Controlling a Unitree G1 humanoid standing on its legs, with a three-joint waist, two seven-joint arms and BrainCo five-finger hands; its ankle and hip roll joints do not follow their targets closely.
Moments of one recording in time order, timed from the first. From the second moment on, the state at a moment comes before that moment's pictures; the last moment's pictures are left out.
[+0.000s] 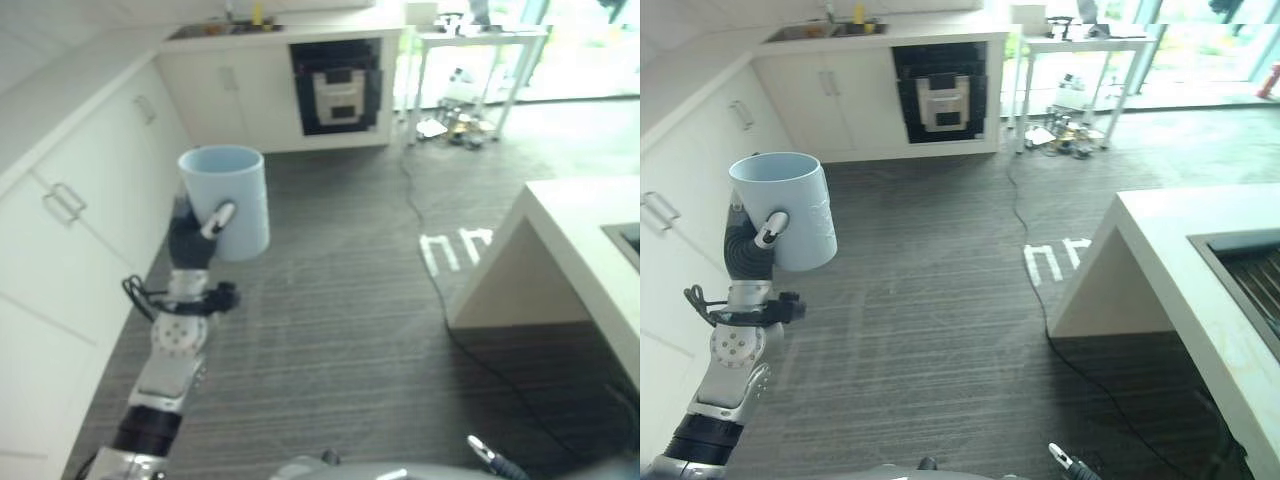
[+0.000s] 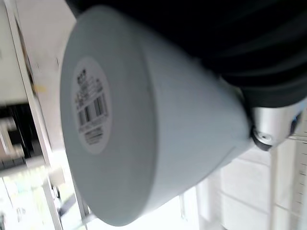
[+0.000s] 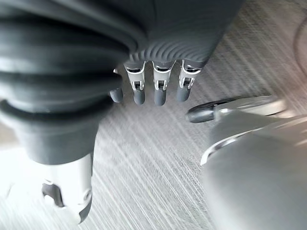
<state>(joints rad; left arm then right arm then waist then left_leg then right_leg) -0.03 0.52 -0.03 -0.12 -0.30 -0.50 0.26 0.06 -0.28 0.00 1.21 0.59 -0.01 0.18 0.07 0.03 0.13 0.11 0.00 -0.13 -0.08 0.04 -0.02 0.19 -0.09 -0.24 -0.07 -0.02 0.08</state>
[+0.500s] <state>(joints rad) -0.03 0.51 -0.01 -0.12 -0.37 -0.49 0.05 0.10 -0.36 0.03 1.21 0.65 0.06 0.36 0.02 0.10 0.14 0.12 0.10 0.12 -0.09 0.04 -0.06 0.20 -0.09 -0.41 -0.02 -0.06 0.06</state>
